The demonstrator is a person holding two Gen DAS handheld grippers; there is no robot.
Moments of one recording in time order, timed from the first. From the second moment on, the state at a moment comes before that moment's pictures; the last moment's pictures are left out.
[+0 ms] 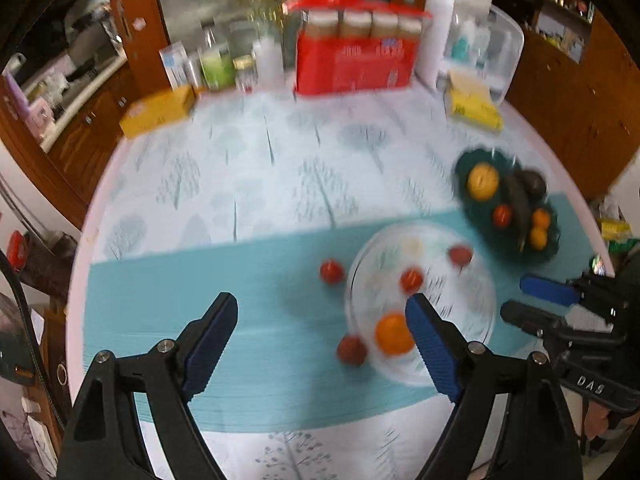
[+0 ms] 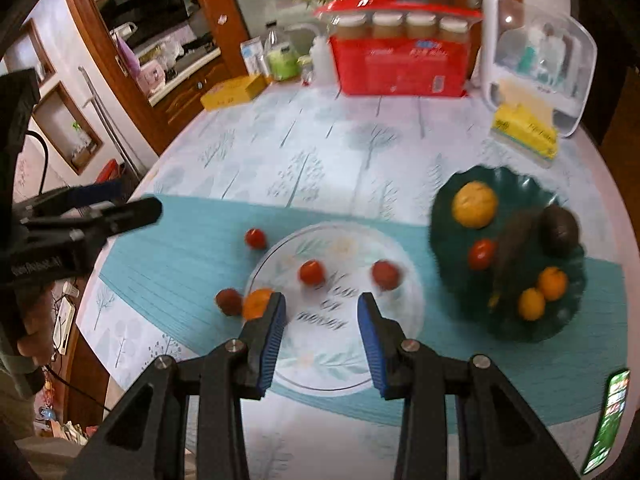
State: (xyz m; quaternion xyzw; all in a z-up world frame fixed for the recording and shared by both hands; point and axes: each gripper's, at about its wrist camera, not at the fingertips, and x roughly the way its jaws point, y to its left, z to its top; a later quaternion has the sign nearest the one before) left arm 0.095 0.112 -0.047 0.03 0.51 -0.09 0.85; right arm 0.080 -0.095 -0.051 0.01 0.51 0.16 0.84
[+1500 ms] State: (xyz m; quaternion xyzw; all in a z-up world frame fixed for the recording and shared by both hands) left arm 0.098 0.088 -0.173 0.05 0.56 -0.22 0.80; right arm 0.107 -0.043 -0.157 0.13 0.58 0.17 0.78
